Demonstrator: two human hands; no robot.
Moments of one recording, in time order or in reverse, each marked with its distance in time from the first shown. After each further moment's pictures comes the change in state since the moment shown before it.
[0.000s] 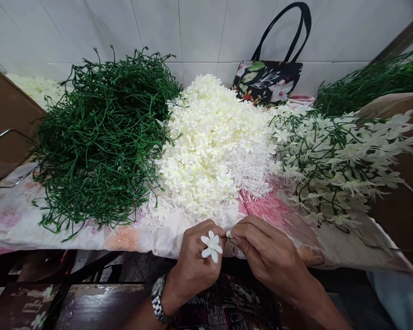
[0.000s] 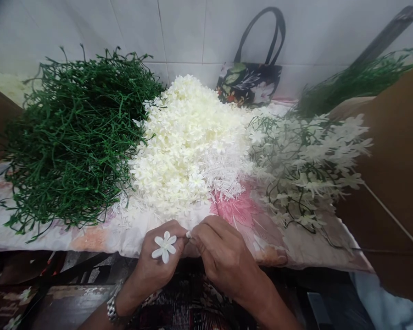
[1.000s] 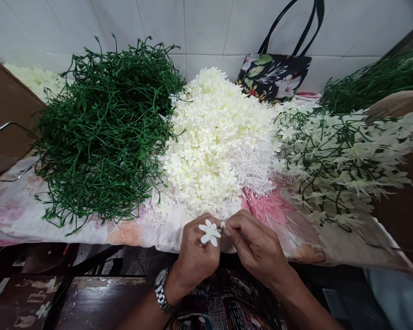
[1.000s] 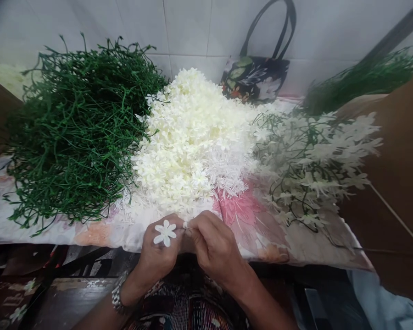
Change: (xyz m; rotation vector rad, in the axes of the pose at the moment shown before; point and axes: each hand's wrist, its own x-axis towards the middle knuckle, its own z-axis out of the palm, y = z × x) left_hand 0.001 -0.005 0.002 -0.061 0.116 -0.093; right_hand 0.004 0.000 0.023 0.139 0.093 0.096
